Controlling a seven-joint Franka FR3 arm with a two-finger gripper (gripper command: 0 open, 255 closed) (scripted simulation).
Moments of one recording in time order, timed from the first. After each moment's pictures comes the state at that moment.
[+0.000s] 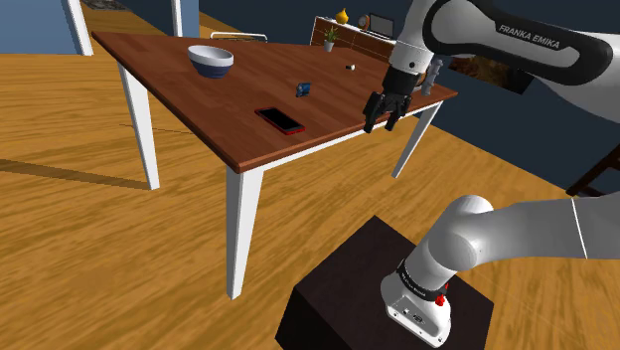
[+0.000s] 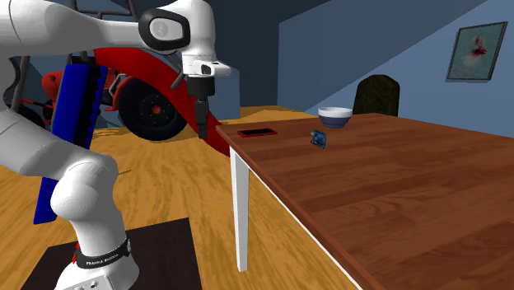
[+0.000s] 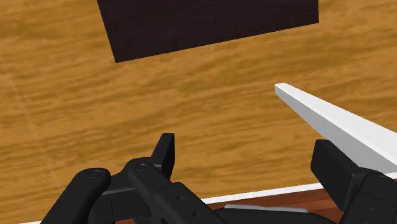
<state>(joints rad) -0.01 -0.78 -0.03 -2.33 0.01 1.54 0.17</state>
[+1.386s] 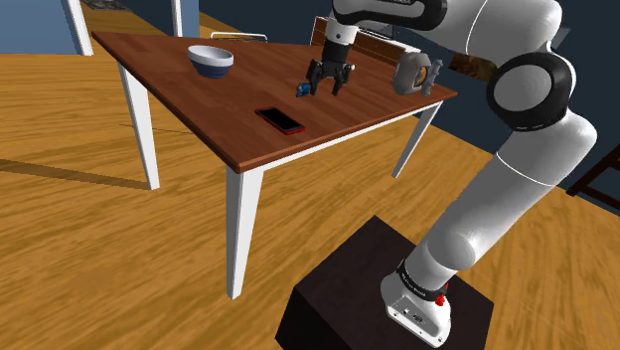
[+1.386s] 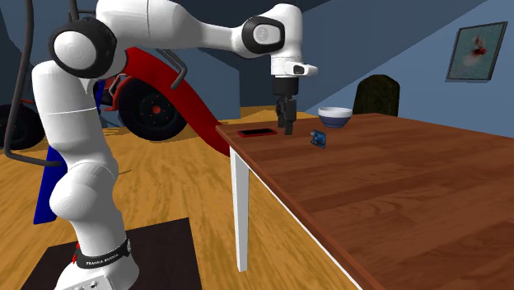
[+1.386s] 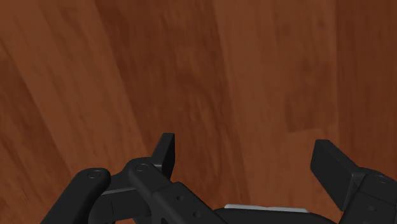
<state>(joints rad) -0.03 -0.04 -0.07 -1.69 -0.01 1.66 0.15</state>
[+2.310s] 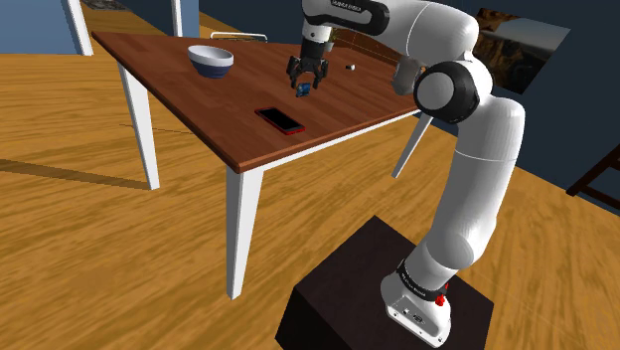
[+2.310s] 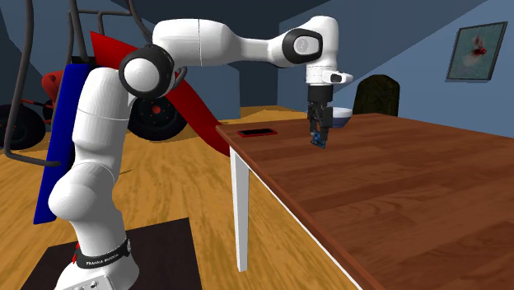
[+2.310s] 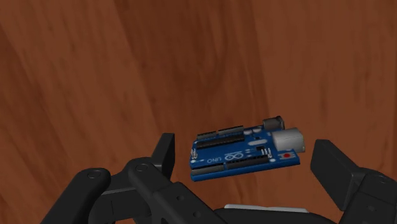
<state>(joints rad) -0.05 0.34 -0.09 -1.25 0.01 1.61 0.14</state>
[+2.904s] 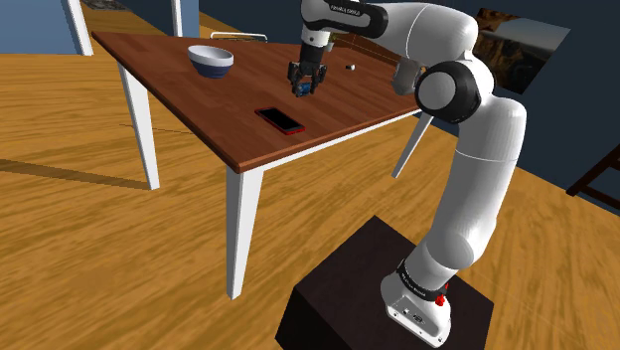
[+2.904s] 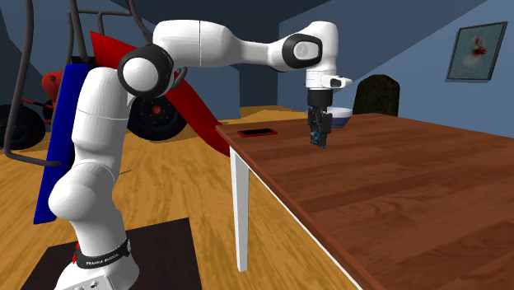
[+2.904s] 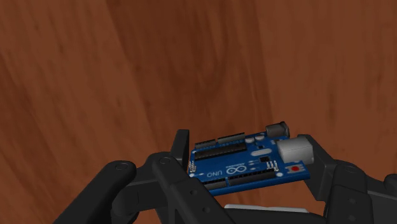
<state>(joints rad) -0.05 0.33 -0.09 -1.29 0.01 1.65 0.14</state>
